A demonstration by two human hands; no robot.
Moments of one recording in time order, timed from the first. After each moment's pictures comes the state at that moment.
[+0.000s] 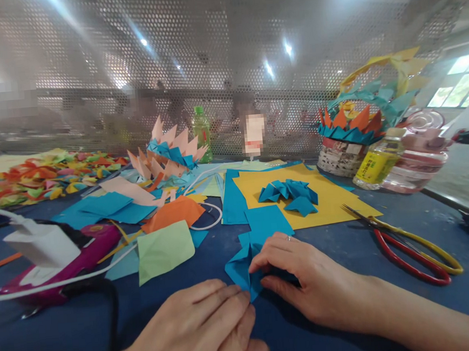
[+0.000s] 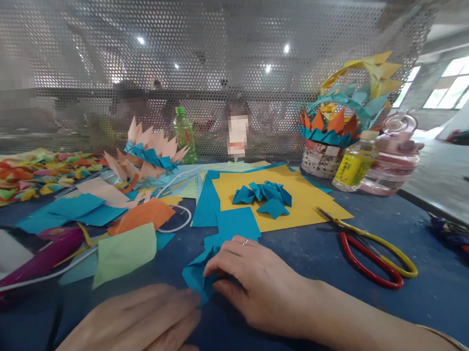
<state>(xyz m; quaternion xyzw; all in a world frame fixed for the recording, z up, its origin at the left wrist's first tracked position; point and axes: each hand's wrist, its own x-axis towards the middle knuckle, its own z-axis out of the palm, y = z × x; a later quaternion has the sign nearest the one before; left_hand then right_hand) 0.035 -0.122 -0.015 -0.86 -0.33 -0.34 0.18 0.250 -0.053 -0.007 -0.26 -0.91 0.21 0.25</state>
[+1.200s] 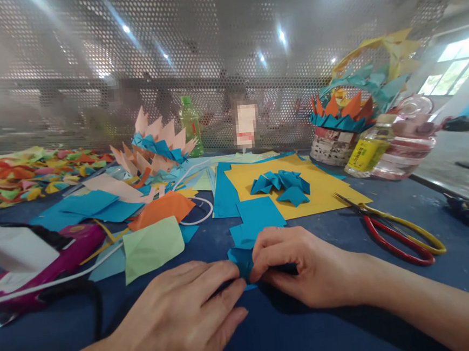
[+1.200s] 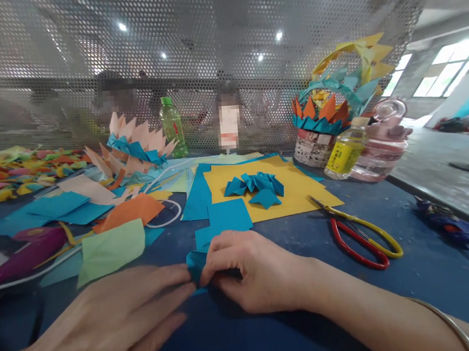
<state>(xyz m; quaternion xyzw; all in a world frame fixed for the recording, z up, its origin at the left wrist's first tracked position) 0.033 -0.102 0.006 -0.90 -0.28 -0.29 0.14 0.259 -0.045 -0.004 -0.19 -0.91 0.26 0.27</state>
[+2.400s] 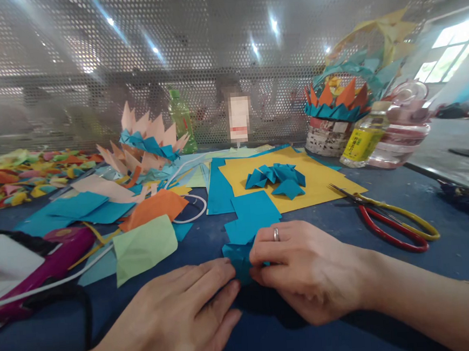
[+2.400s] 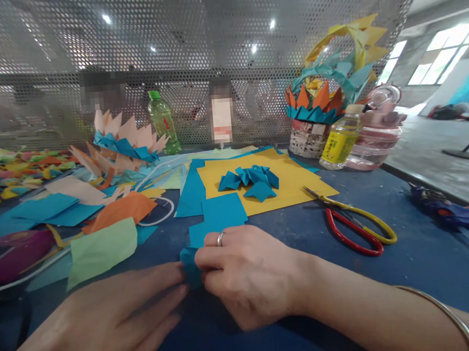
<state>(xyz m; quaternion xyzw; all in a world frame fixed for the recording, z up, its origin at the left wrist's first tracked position) 0.024 -0.100 -0.022 -0.90 -0.29 -0.31 0.09 0.262 -0.050 0.004 -0.12 -0.98 0.01 0.17</state>
